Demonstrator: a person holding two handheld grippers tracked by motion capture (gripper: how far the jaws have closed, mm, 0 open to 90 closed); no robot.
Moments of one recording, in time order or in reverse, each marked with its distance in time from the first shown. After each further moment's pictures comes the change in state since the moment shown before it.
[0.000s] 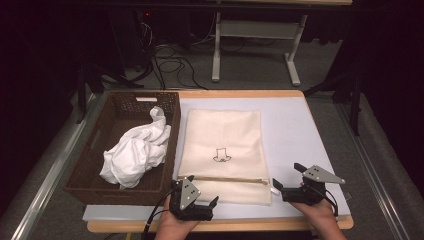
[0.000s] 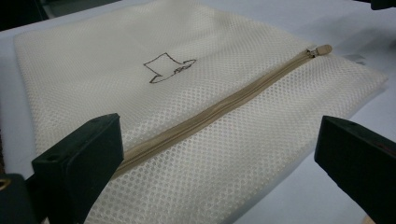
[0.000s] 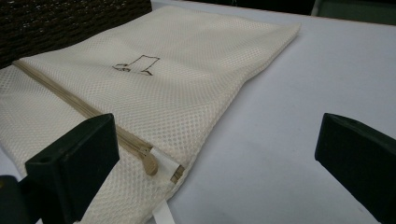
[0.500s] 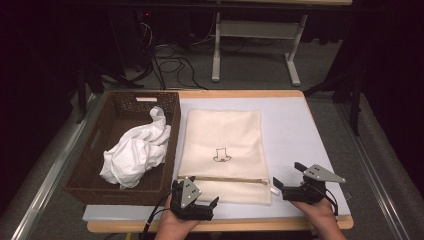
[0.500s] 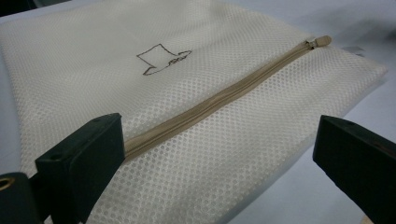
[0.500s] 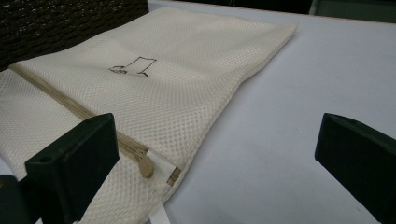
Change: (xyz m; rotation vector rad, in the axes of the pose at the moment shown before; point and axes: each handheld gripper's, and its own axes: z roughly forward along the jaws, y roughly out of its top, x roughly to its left) left arm 0.000 -0.002 0.004 0.014 -0.028 -0.004; right arm -0.003 0.000 0.001 -0.003 -0.004 0.007
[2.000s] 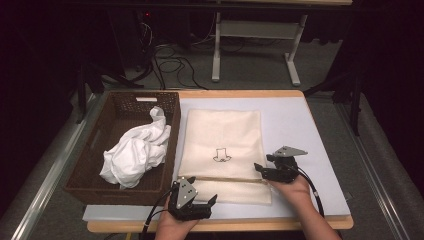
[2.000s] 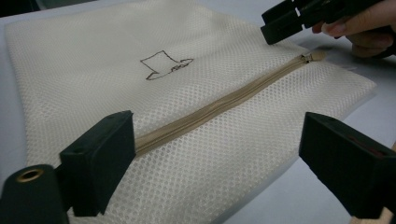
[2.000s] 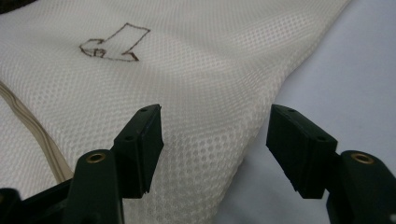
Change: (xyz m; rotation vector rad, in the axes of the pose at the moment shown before) left arm 0.003 -0.001 -0.008 -0.034 0.000 -0.057; right arm 0.006 0.026 0.082 0.250 0.034 0.002
